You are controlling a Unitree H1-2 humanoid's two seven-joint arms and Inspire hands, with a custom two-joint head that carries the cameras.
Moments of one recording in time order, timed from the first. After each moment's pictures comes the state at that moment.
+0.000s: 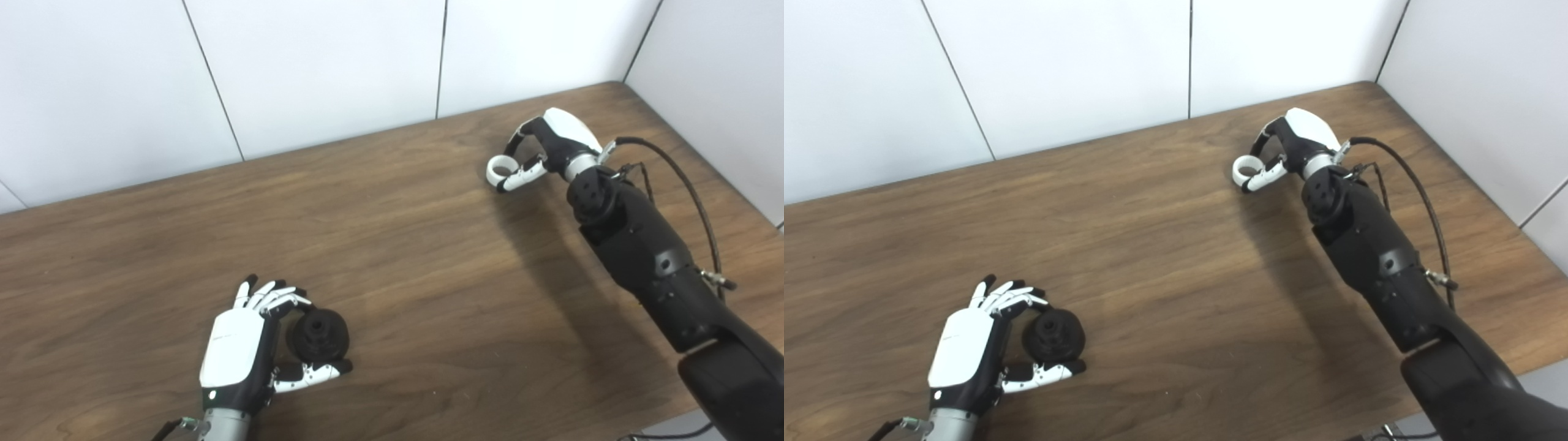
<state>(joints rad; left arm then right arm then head) 0.05 0.17 -0.38 -0.13 0.89 -0.01 0.07 -0.44 -0.55 0.15 0.16 -0.61 0.45 0.16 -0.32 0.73</state>
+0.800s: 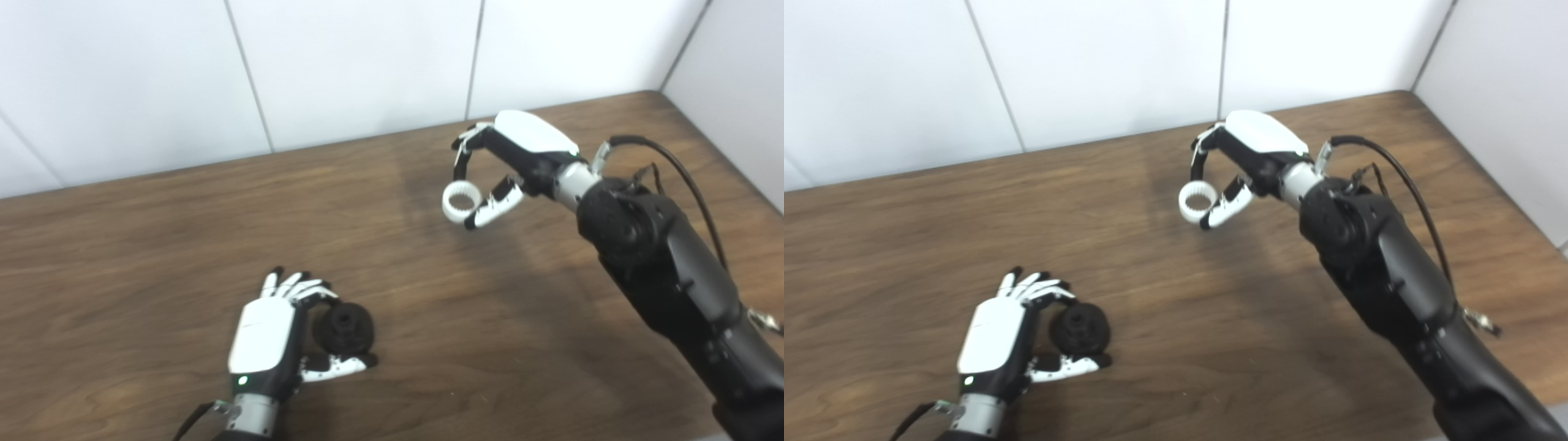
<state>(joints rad) 0.05 0.14 -0.43 -0.16 0.94 0.08 0.06 -0.38 -0.51 0.24 -0.46 -0.73 0.47 0.61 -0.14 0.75</state>
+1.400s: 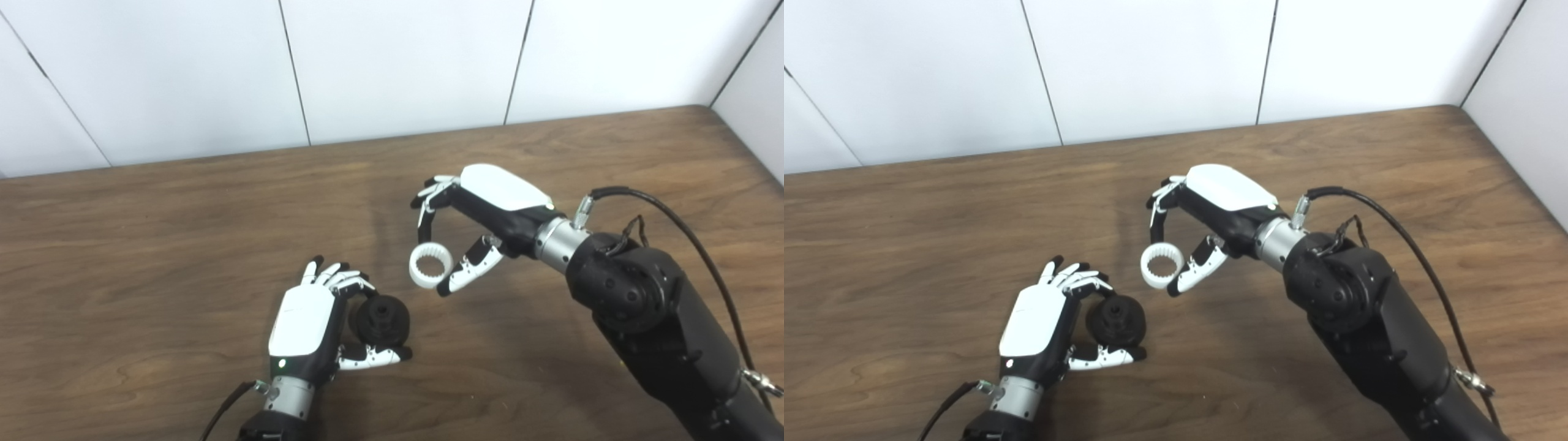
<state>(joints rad) 0.03 0.10 -0.46 -0.15 0.97 0.11 0.07 -0.35 -0.42 0.34 -0.58 -0.75 0.46 0.70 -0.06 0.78</state>
